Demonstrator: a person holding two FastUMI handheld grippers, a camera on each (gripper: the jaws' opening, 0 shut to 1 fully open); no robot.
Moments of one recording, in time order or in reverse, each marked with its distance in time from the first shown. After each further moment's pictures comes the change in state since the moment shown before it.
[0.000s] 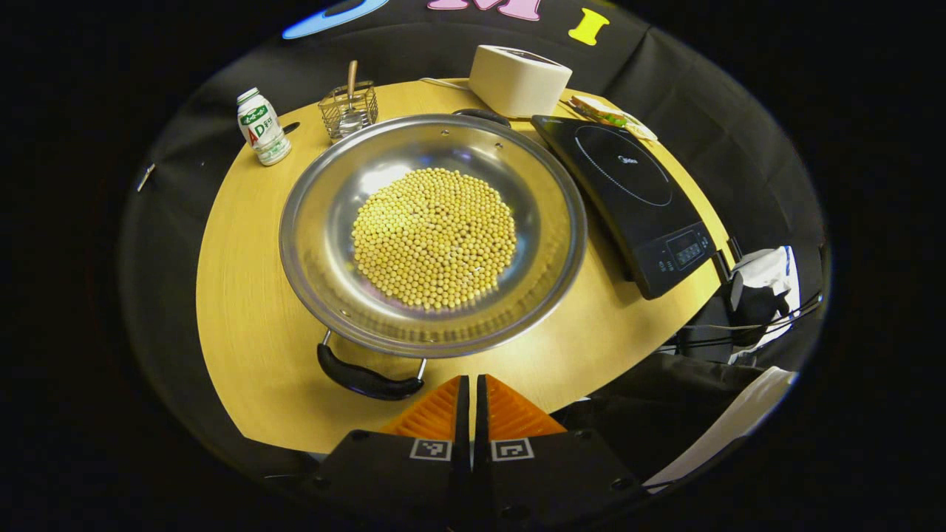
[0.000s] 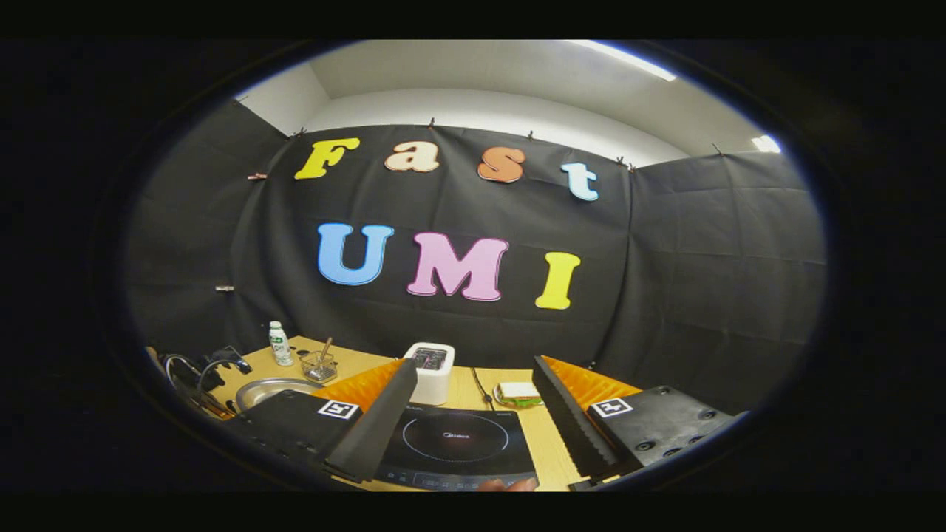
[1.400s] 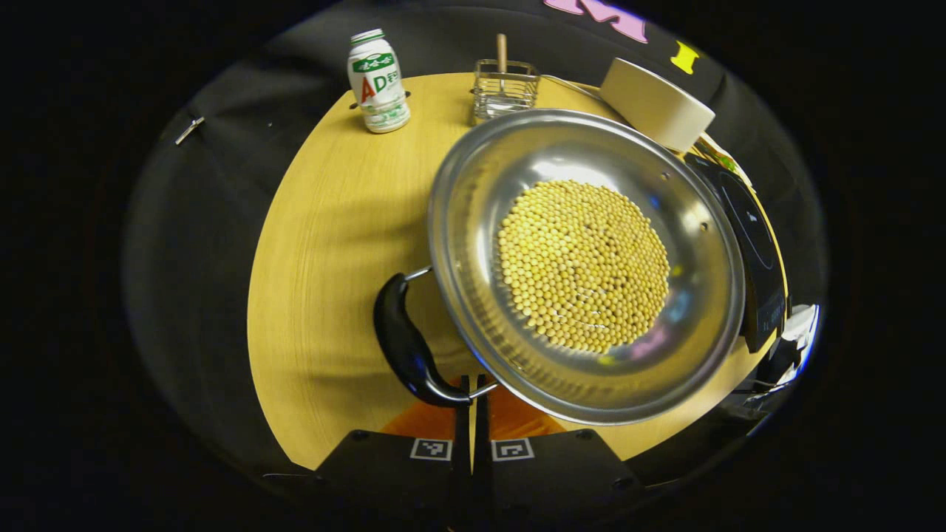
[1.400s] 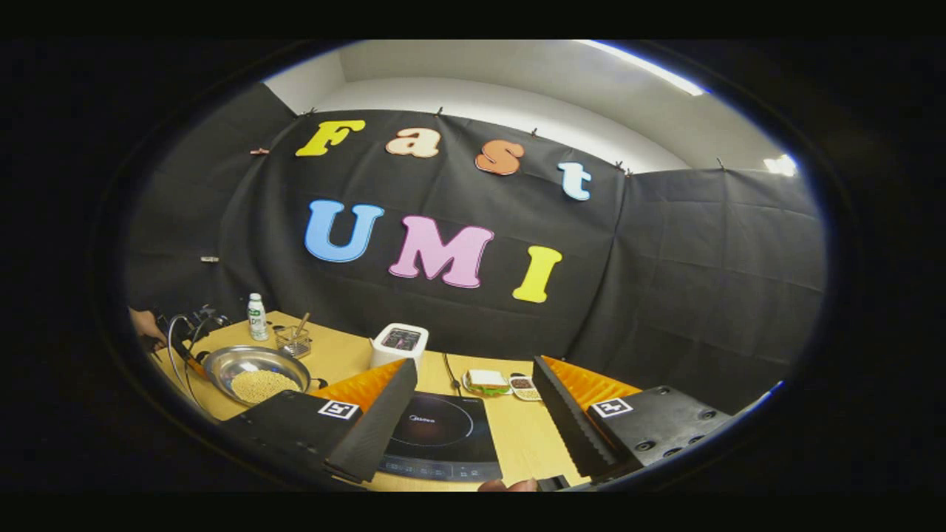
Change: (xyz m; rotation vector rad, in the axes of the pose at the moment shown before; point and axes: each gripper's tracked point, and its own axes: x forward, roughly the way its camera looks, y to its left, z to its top) left arm 0.029 0.171 0.028 -0.186 -0.018 0.187; right arm -0.022 -0.025 -0.023 -0.108 0.054 -0.080
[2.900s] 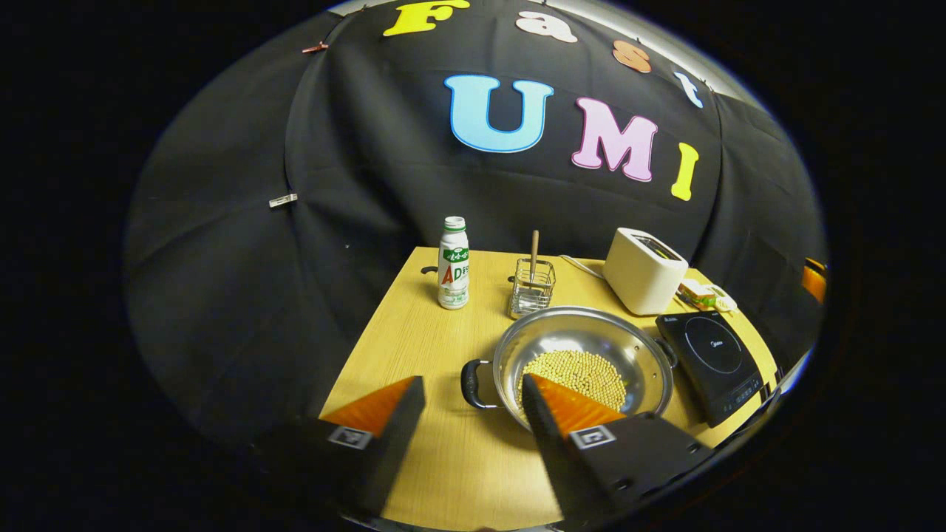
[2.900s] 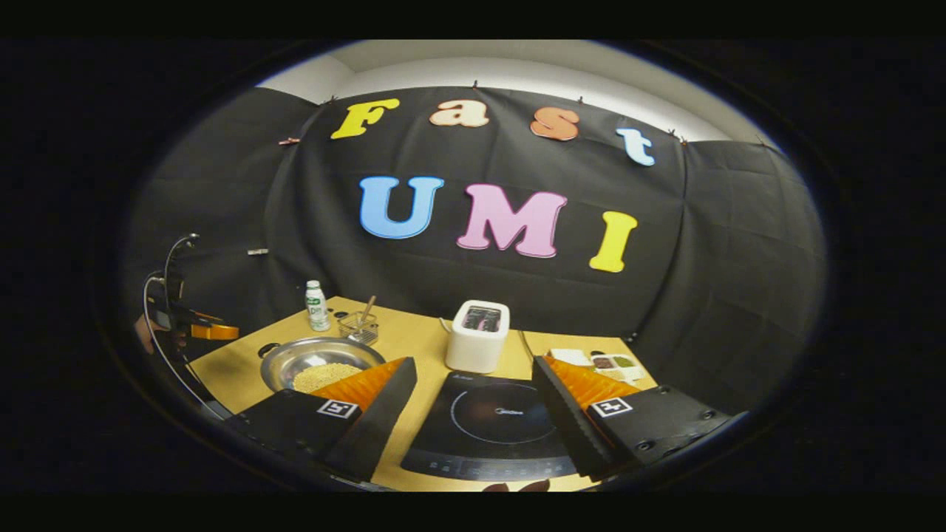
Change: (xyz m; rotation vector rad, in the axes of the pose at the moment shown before) left arm -0.150 0.030 0.066 -0.138 -0.734 0.081; right arm 0.053 0.151 -0.037 0.074 0.173 0.285
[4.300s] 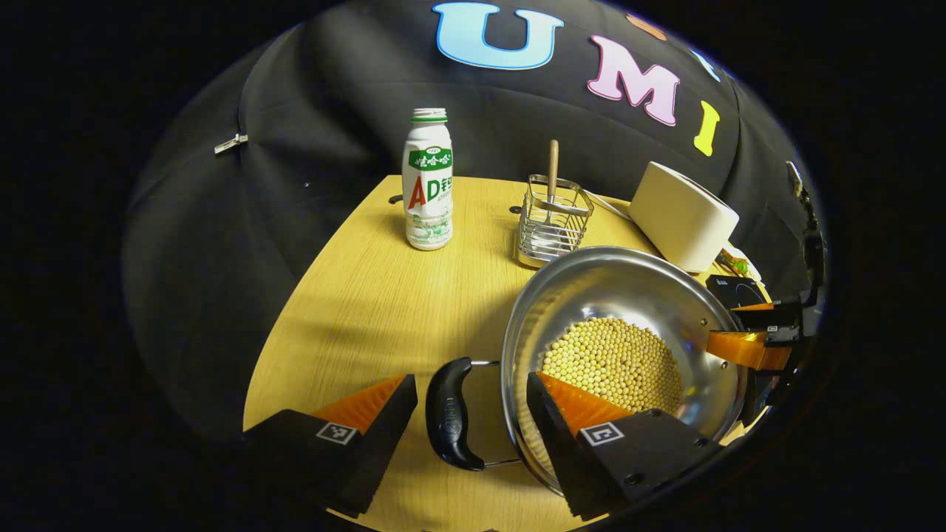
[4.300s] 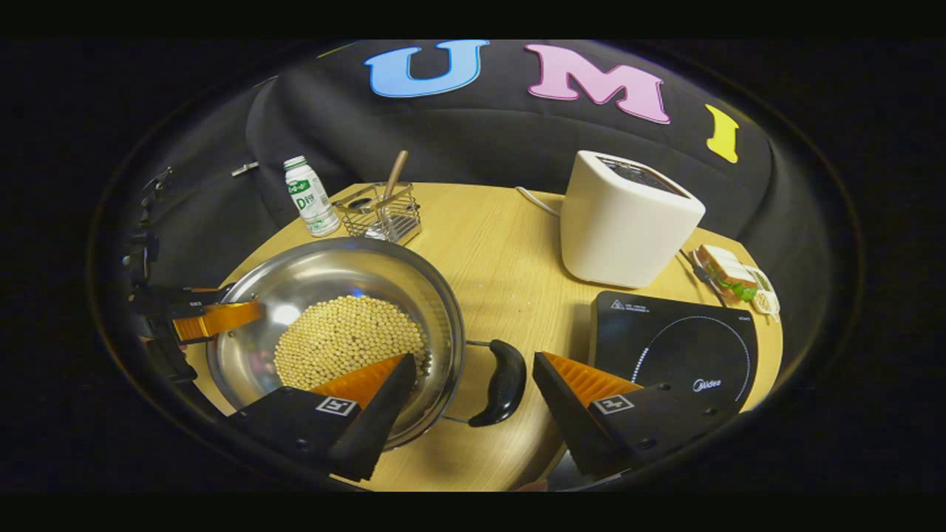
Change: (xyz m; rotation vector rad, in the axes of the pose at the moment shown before) left arm 0.151 -0.016 -0.075 0.007 0.249 -0.058; right arm 0.190 0.131 -0.213 0.077 0.596 0.114
